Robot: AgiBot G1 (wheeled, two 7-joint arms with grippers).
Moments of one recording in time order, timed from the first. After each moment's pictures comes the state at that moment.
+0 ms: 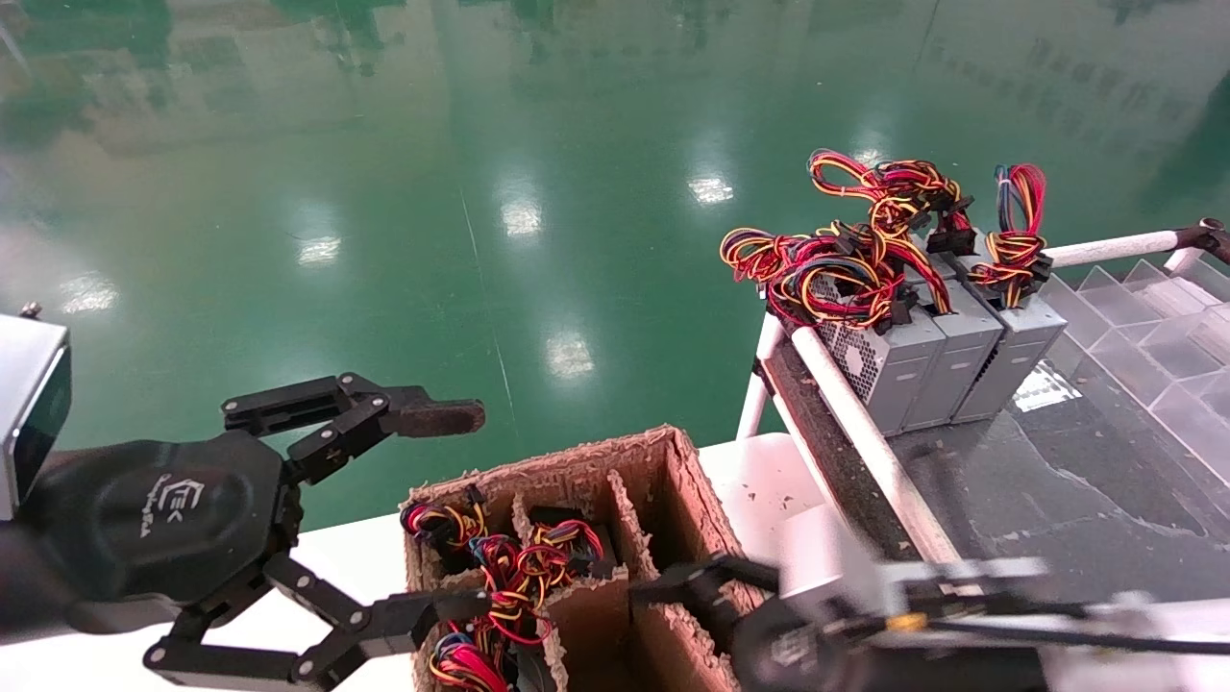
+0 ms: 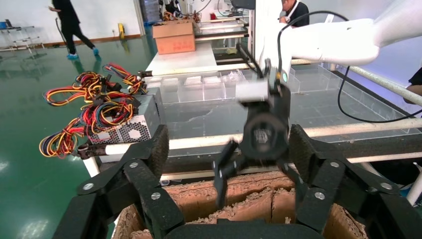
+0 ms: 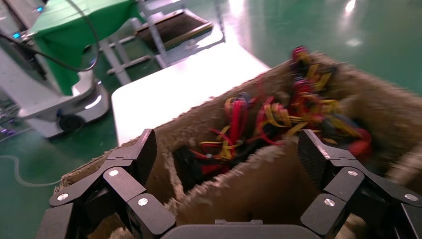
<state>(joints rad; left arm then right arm) -1.08 0.60 0.30 -1.28 0.72 1.49 -0.18 1.05 -0.80 -0.49 1.28 -1.01 -1.38 0.32</state>
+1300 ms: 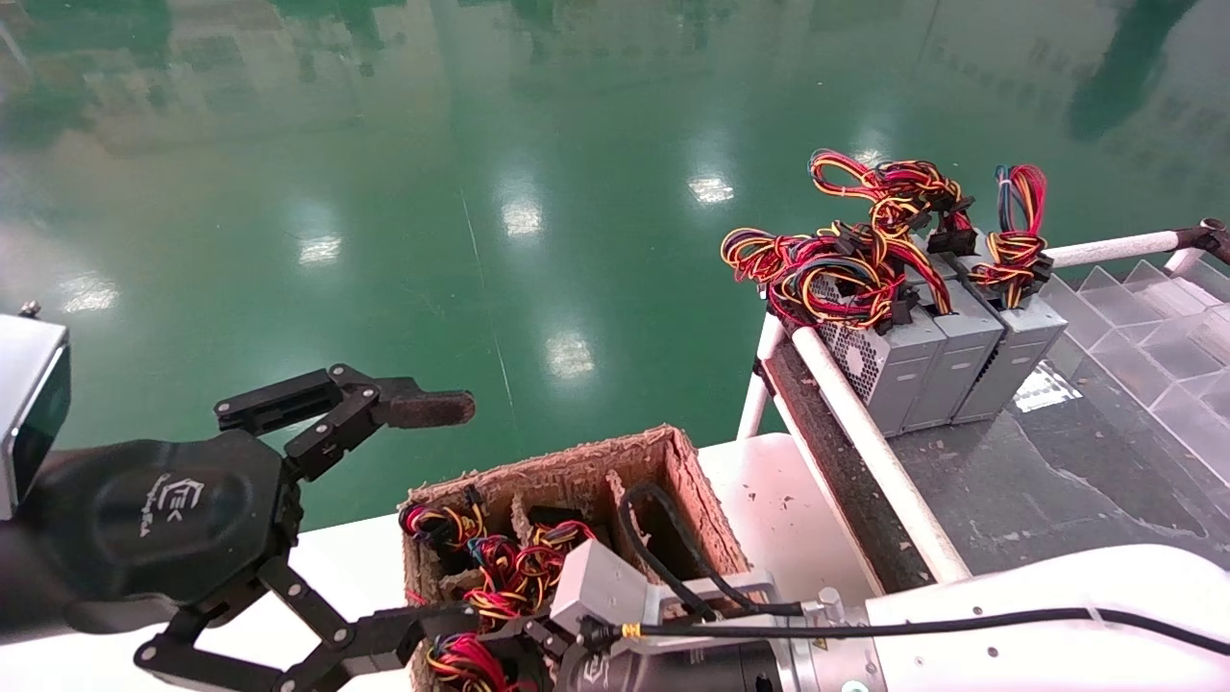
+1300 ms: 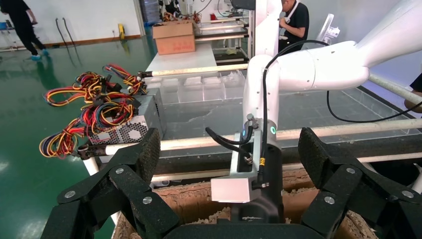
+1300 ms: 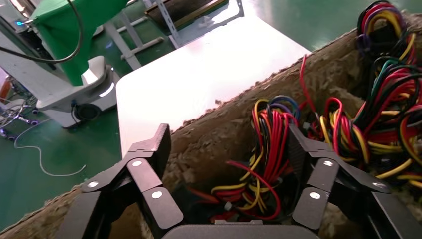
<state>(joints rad) -1.08 0.60 0.30 -1.28 0.72 1.49 -0.18 1.10 -1.08 -0.66 1.19 -1.23 -1.26 0.42</state>
